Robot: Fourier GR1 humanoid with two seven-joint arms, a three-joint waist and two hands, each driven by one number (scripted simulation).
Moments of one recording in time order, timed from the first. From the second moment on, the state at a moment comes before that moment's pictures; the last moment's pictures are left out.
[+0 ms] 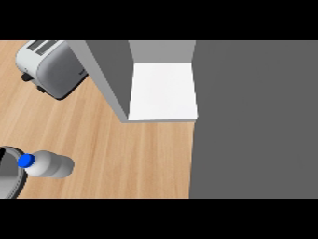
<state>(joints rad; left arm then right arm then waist) 0.32 0.07 0.40 -1.80 0.18 -0.30 -0.12 0.77 -0.07 0.22 -2.49 -0.11 0.22 -0.01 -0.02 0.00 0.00</state>
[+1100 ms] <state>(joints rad) 0.00 0.17 0.46 -0.90 0.05 -0.35 -0.65 0.97 -0.10 0.24 -2.49 -0.09 0.30 -0.19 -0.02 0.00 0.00</state>
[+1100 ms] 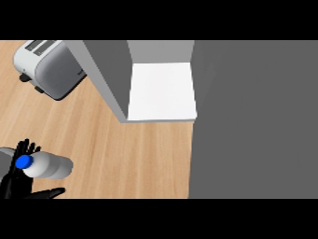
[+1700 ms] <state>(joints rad) -0.13 0.17 0.46 -0.58 0.06 -0.37 -0.80 1.04 -0.11 0.24 -2.49 -0.08 0.32 -0.25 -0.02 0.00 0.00</state>
